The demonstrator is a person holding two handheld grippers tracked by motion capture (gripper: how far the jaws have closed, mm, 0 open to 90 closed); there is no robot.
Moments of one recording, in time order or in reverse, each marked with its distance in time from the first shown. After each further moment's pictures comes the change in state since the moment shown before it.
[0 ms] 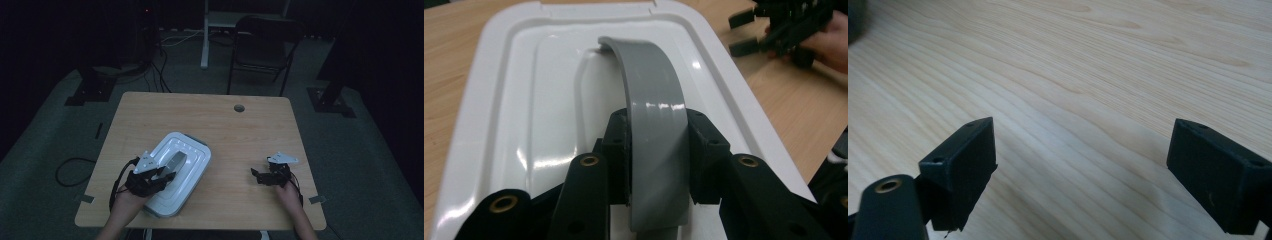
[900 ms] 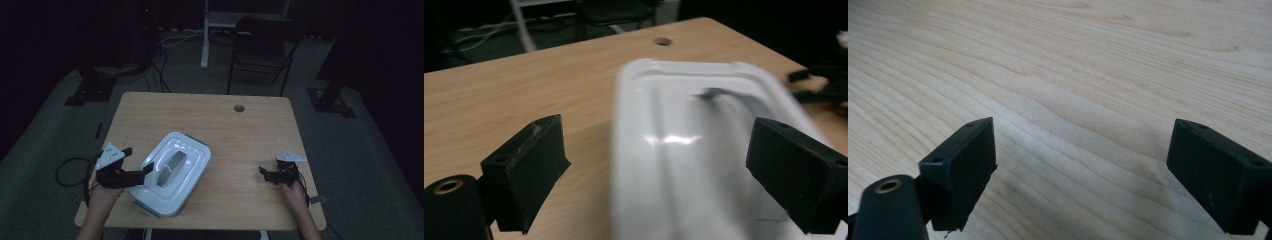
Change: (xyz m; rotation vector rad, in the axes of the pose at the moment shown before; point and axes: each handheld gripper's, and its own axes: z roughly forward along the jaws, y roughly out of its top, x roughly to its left) left arm 0.060 -0.013 -0.046 -0.180 0.167 -0.103; right arm -0.023 -0.007 -0.008 0.026 -0.053 0.073
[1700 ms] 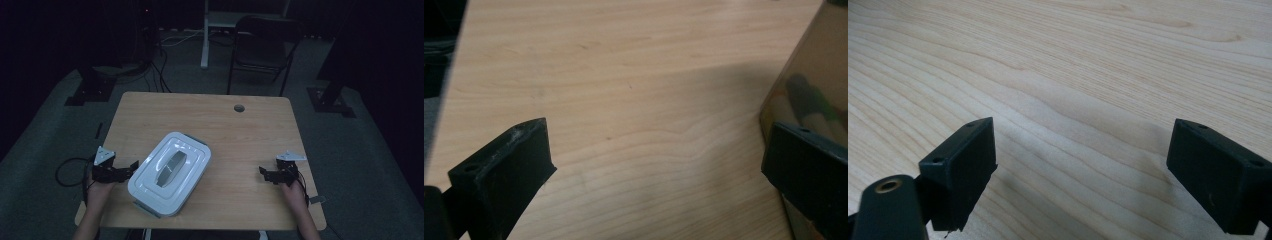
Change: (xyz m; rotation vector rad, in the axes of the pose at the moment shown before) left arm 0.074 -0.081 0.063 0.083 0.127 -0.099; right arm -0.001 0.001 0.002 0.029 -0.005 0.018
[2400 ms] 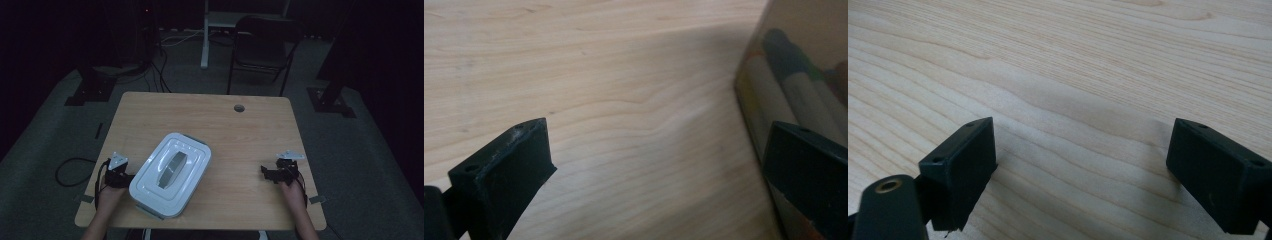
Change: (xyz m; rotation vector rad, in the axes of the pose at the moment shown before) left arm -0.024 -0.015 0.018 0.048 -0.076 0.028; right arm -0.001 0.001 0.004 0.057 -0.094 0.041
